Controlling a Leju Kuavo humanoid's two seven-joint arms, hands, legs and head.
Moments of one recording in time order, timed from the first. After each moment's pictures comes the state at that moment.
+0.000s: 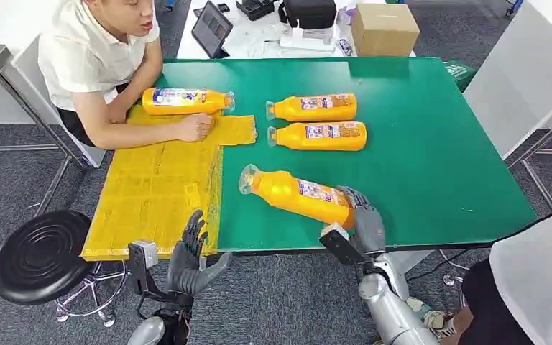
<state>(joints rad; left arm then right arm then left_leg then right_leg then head) -0.01 -0.15 -0.47 -1.27 0.31 0.03 -0.31 -0.30 0.02 0.23 -0.83 0.65 -0.54 -0.59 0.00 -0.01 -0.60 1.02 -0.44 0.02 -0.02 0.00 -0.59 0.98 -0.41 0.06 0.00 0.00</state>
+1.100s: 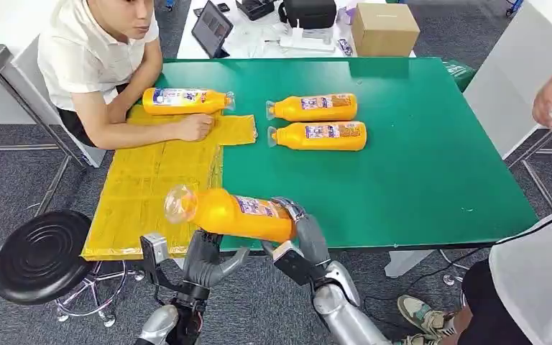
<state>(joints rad) -0.08 -0.19 -0.51 -1.21 0.39 -0.14 -0.40 -0.27 0.18 0.46 -0.86 0.46 -0.37 -0.65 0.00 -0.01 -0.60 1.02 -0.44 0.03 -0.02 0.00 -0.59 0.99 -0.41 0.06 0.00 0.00</state>
